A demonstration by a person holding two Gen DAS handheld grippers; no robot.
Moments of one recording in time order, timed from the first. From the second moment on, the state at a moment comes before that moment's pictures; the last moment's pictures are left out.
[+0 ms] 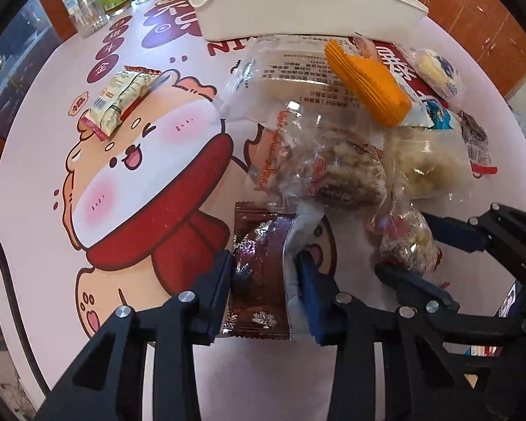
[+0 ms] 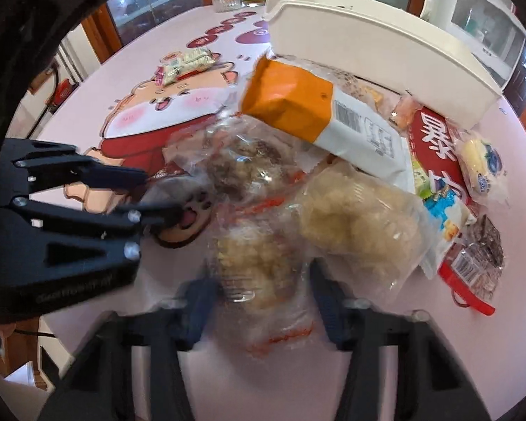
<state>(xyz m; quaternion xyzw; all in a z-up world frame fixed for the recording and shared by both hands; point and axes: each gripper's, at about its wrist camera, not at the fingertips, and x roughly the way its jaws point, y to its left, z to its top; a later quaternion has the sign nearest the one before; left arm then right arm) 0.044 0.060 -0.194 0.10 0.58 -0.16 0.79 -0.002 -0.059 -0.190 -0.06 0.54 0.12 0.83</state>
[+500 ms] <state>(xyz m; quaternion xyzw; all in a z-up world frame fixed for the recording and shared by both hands) 0.014 0.076 -0.148 0.07 0.56 -0.18 0.81 -0.028 -0.055 -0.161 -0.03 0.55 0.14 0.82</state>
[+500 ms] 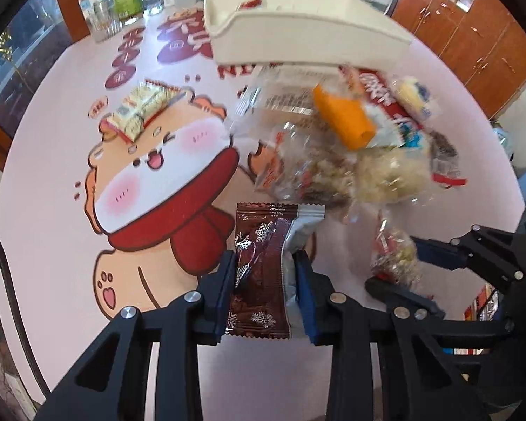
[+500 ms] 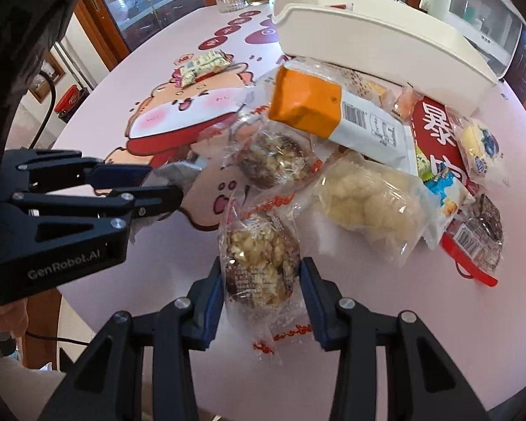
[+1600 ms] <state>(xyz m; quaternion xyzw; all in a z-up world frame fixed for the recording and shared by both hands) 0.124 0.029 0.080 0.05 0.39 -0.17 0.90 0.064 -0.148 0.100 0.01 0.39 0.06 0.92</state>
